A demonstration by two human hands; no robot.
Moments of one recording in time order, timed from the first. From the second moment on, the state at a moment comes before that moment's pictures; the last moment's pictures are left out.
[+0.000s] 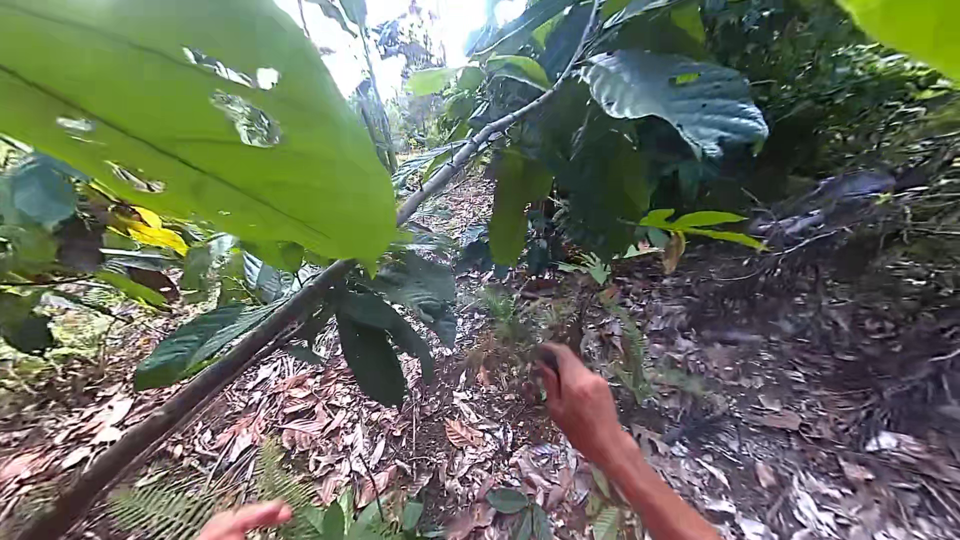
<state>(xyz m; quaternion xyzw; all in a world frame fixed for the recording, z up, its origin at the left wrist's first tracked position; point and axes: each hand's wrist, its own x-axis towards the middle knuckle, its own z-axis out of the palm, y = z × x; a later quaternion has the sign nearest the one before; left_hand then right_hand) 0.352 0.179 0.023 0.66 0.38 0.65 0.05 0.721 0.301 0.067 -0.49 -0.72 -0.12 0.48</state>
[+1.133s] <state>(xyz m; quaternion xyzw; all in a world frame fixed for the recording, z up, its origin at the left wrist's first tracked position) 0.512 0.428 0.249 0.71 0.07 0.70 0.02 0.710 0.395 0.311 -0.57 -0.68 -0.42 0.21</state>
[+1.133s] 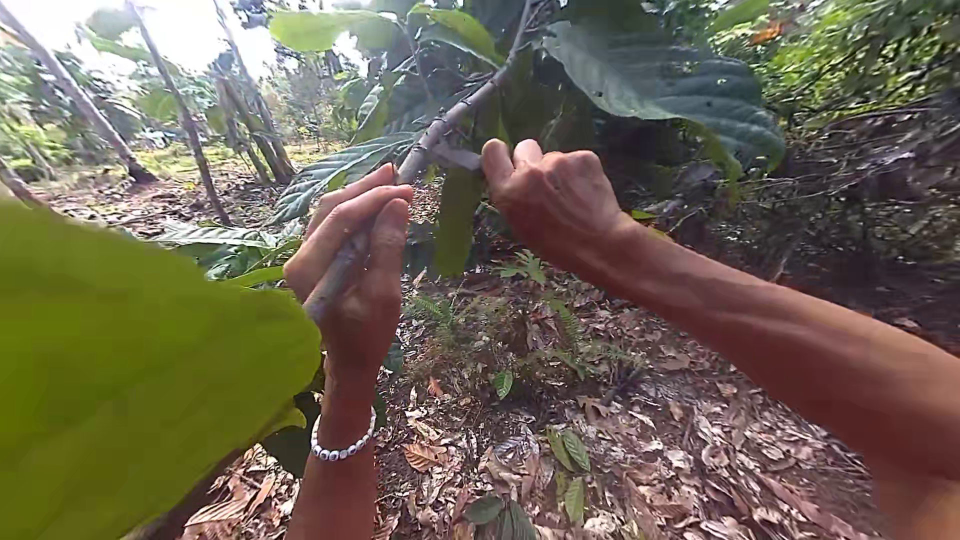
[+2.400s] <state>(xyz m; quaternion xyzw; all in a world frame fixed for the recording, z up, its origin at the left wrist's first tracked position) 0.497 0.399 0.230 0.63 0.35 0.66 0.20 0.657 0.465 0.329 -0.64 -0.68 -0.19 0.29</state>
